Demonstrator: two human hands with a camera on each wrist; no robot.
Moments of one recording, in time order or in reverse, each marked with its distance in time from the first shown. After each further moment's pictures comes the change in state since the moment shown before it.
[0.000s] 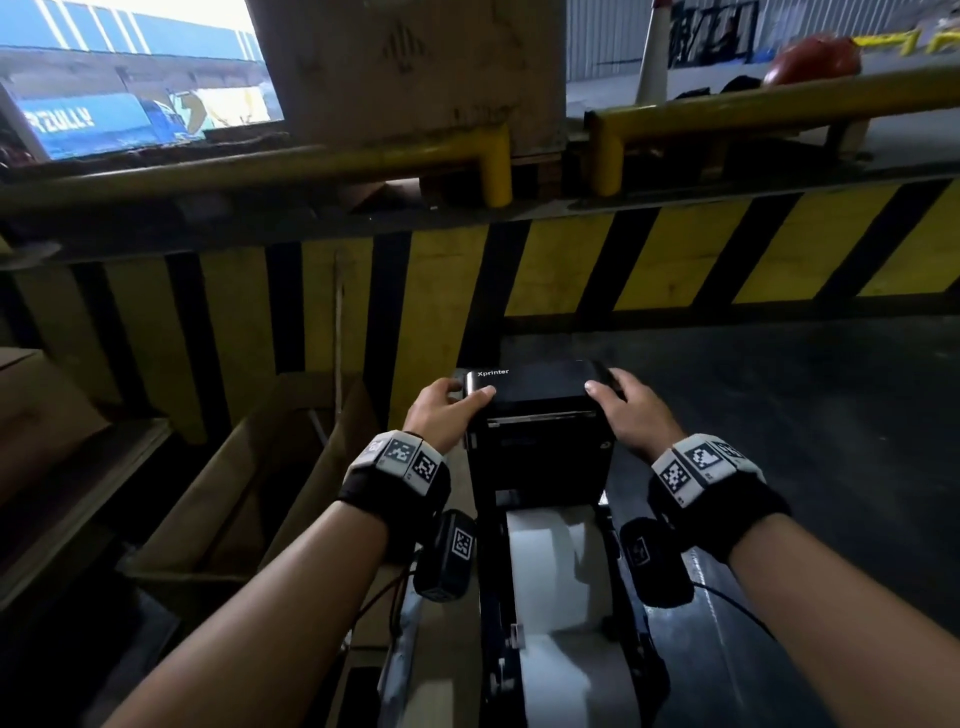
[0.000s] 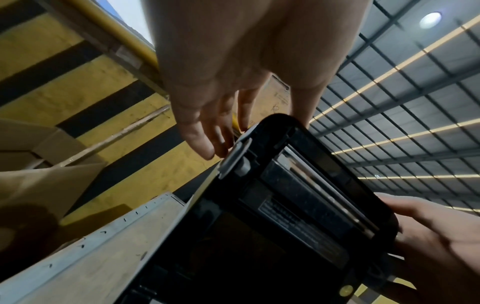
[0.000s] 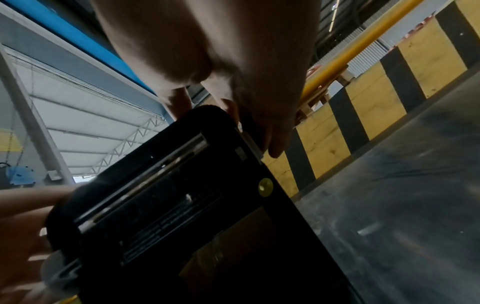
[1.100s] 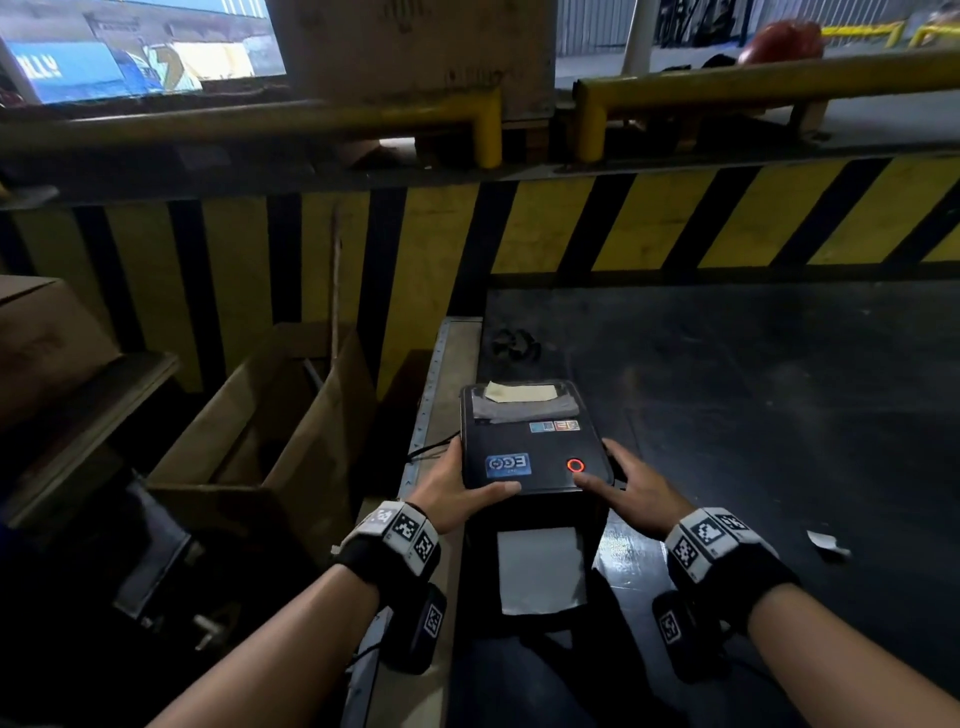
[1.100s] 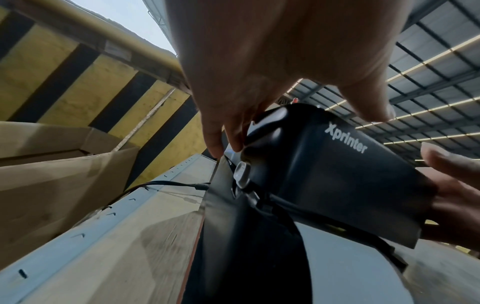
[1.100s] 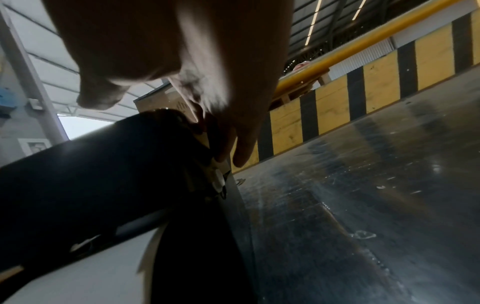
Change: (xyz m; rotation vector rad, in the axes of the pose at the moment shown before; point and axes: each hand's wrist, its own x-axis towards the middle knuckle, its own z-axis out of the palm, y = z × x) left_hand -0.164 -0.100 0.040 -0.016 -0.335 0.162; right_hand -0.183 0.093 -0.004 -0.048 -0.291 -0.072
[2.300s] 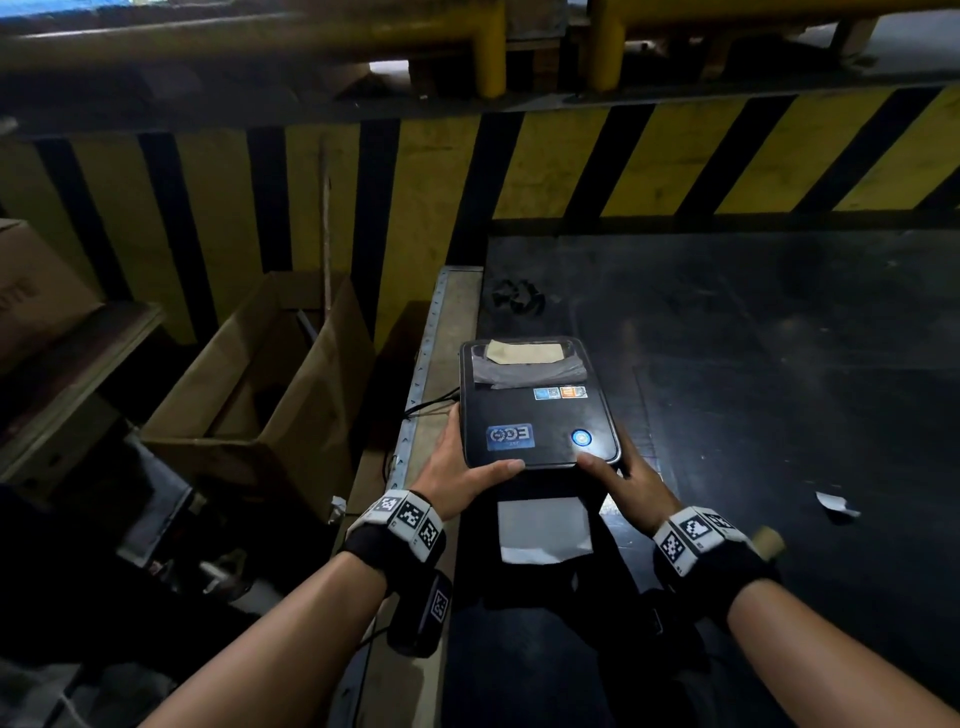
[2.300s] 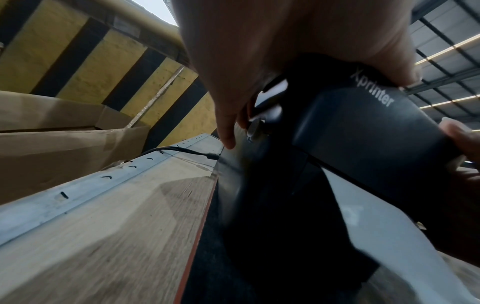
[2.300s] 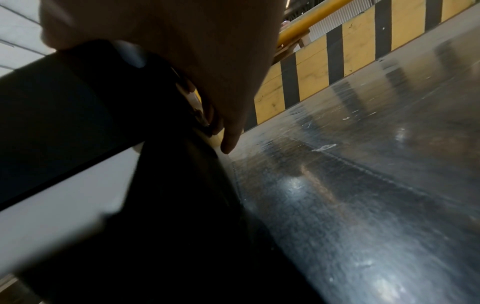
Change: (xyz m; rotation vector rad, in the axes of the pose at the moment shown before) left_hand 0.001 -0.029 0.022 -0.211 0.066 0.024; right_hand -0.005 0.023 0.034 0.330 0.054 0.009
